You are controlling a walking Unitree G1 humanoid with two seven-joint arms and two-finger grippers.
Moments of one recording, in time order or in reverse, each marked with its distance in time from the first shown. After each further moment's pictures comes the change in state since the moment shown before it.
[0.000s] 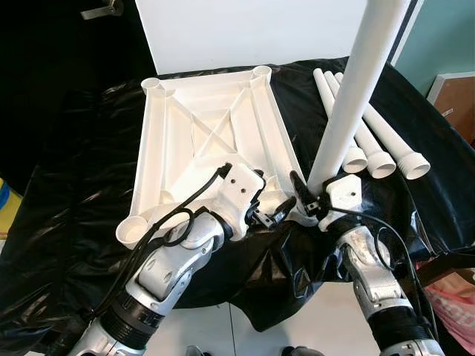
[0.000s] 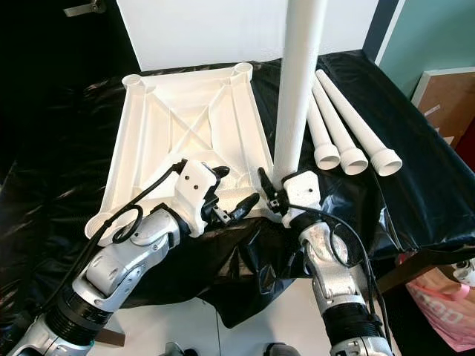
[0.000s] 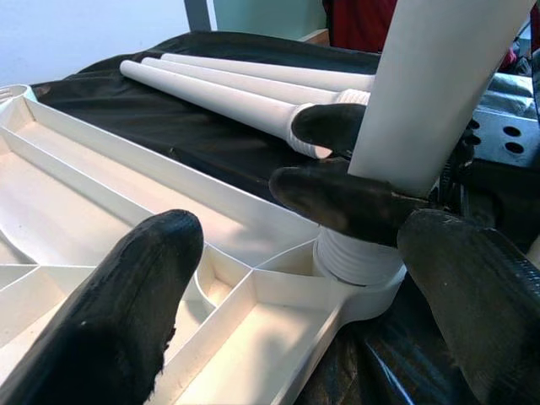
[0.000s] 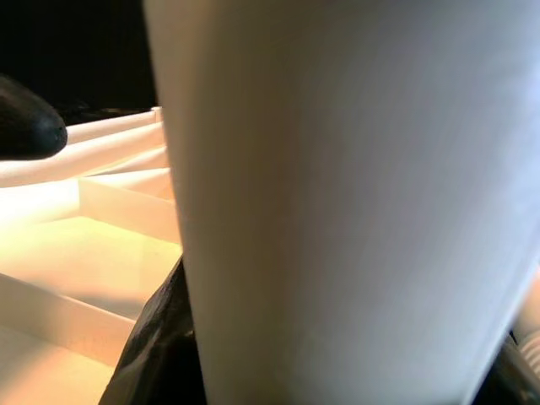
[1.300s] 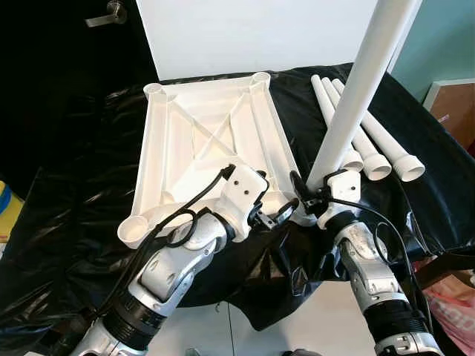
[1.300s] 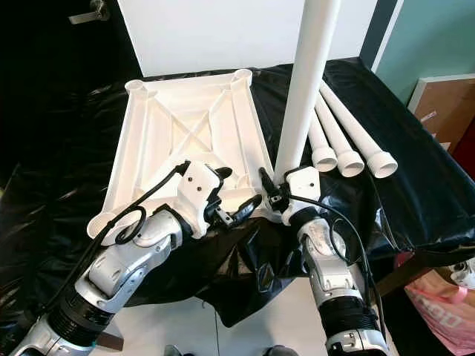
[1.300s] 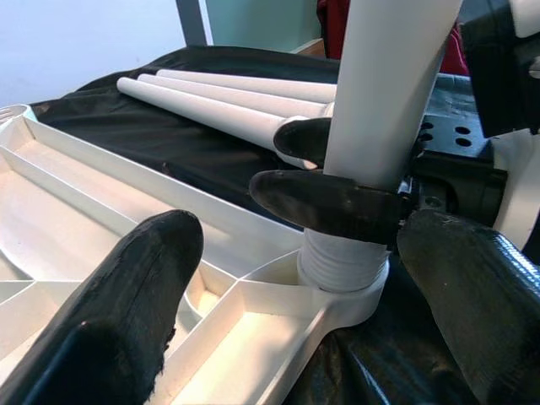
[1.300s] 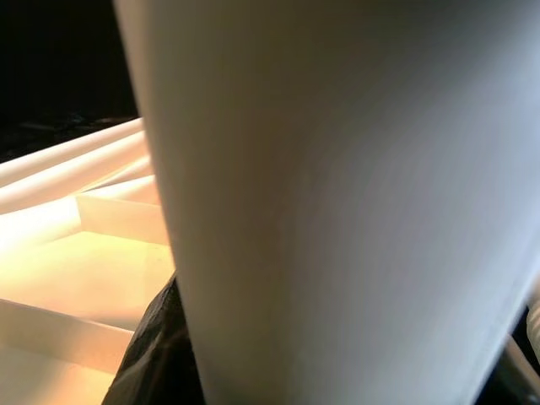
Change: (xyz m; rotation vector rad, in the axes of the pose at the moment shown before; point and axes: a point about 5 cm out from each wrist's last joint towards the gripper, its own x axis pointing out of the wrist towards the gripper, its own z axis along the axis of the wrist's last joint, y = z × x) left arm 0.002 -0.003 0.000 0.010 0.001 -0.006; right arm 0.009 -0.006 -0.008 0.159 0.082 -0.060
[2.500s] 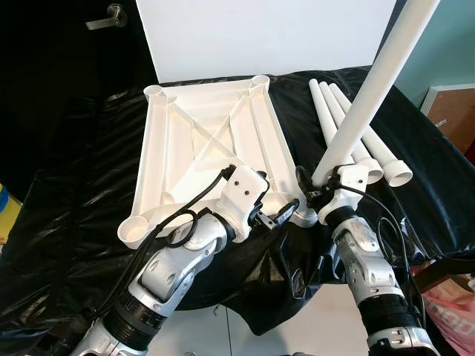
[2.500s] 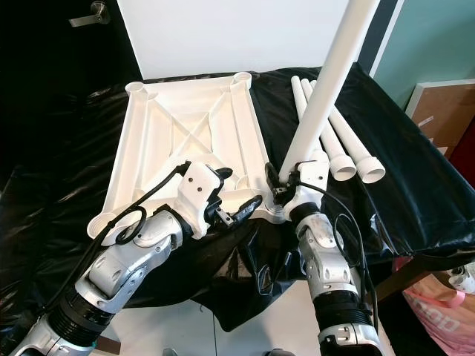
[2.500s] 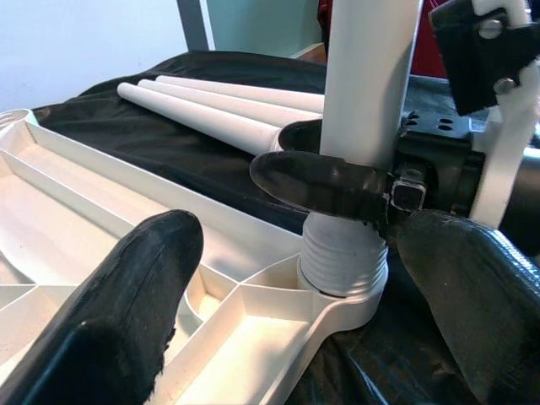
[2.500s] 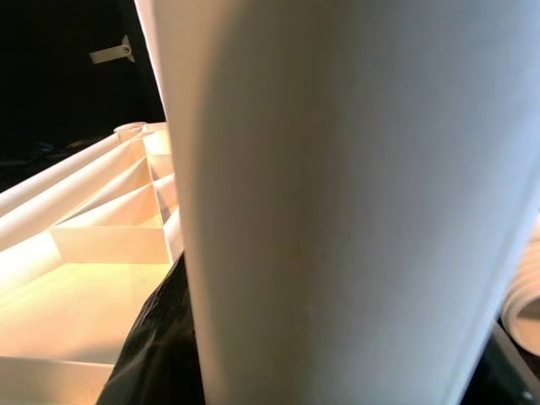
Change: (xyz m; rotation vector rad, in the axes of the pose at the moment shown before) left arm 0.000 0.000 0.000 0.000 0.001 -0.002; right arm 0.000 -0.004 -0.004 0.133 0.039 -0.088
